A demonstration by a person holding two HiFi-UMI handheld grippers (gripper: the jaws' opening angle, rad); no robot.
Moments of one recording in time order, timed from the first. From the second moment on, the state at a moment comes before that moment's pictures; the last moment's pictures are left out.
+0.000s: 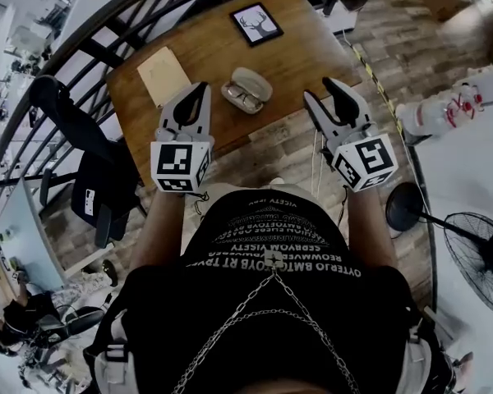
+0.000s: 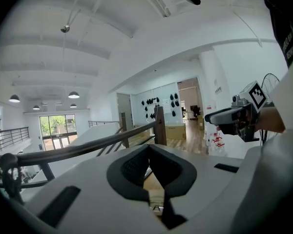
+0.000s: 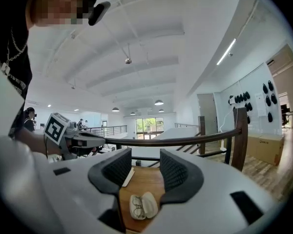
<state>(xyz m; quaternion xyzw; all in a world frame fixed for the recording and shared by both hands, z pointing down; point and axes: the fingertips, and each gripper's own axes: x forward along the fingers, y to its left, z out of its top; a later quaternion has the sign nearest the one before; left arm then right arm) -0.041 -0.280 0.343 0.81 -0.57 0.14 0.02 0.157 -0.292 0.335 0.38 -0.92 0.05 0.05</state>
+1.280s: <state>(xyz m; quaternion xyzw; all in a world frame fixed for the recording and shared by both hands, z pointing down) -0.085 -0.330 0.378 0.80 -0.57 0.17 0.05 0.077 -0.343 0.403 0.32 -0.93 0.12 0.10</state>
